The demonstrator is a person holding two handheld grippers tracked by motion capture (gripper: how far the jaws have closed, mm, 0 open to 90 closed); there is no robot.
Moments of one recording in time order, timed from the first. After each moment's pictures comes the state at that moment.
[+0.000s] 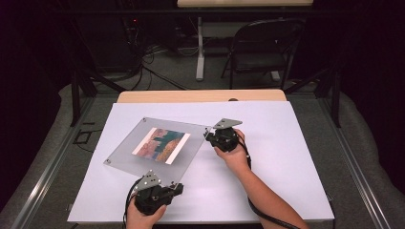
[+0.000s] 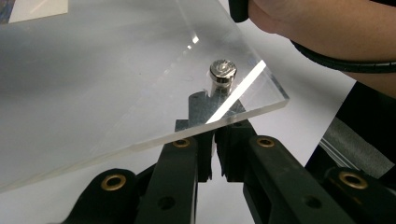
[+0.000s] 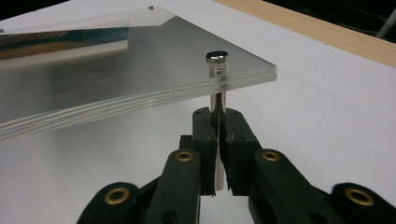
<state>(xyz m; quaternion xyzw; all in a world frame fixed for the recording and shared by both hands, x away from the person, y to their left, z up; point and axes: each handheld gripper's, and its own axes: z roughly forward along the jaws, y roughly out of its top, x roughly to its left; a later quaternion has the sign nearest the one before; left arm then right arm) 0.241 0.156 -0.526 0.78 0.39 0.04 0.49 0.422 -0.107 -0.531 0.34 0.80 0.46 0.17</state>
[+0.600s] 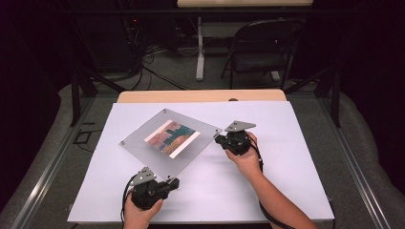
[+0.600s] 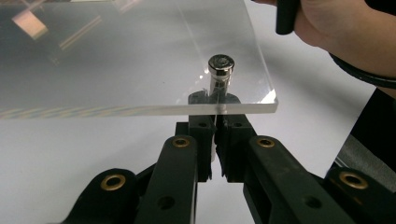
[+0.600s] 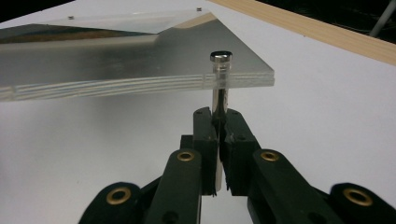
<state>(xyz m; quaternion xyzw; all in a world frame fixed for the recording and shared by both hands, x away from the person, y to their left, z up) 0.254 0.167 -0.525 0.77 0.41 0.05 0.49 0.403 -0.143 -0.524 0.34 0.80 0.47 0.17</state>
